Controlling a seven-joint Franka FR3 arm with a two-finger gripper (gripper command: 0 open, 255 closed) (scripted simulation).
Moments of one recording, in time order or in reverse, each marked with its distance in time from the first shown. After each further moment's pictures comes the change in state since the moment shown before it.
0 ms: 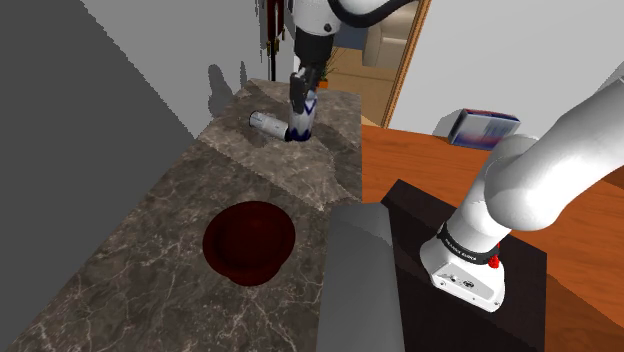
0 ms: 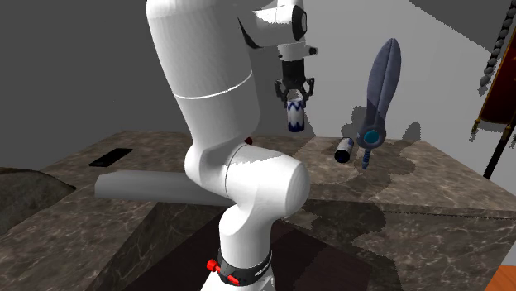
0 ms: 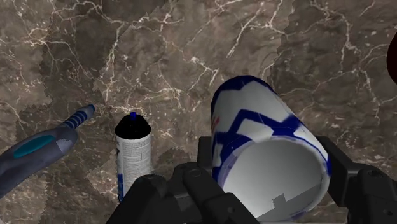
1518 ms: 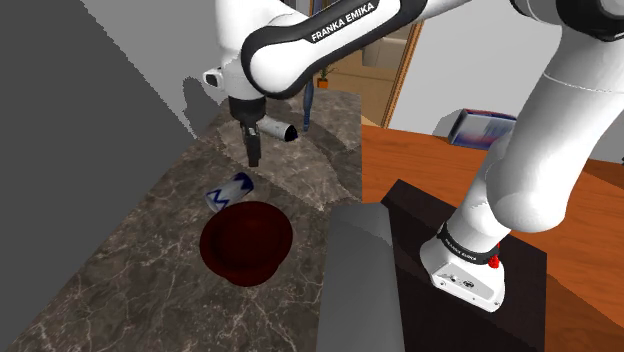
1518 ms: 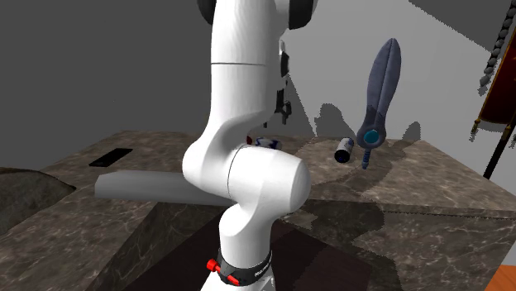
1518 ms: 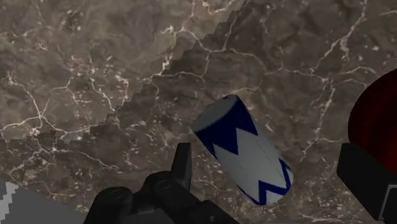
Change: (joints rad) arm 0.093 0.449 0.079 0.193 -0.024 0.177 -0.510
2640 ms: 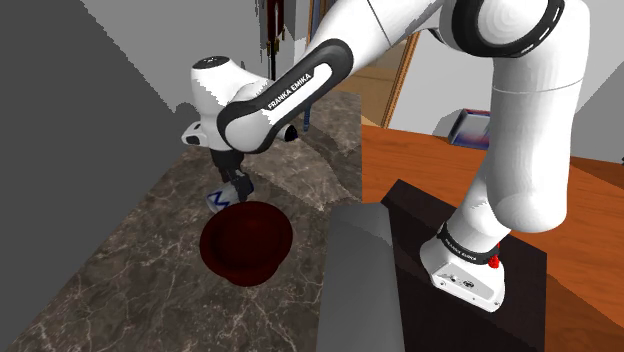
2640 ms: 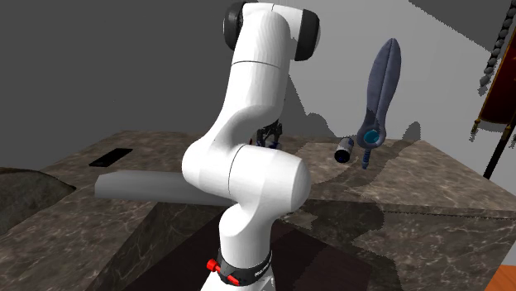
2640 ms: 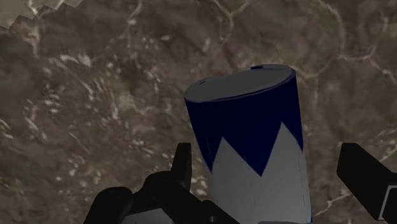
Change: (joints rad) arm 0.022 0.332 0.025 0.136 -0.091 0.129 -0.307
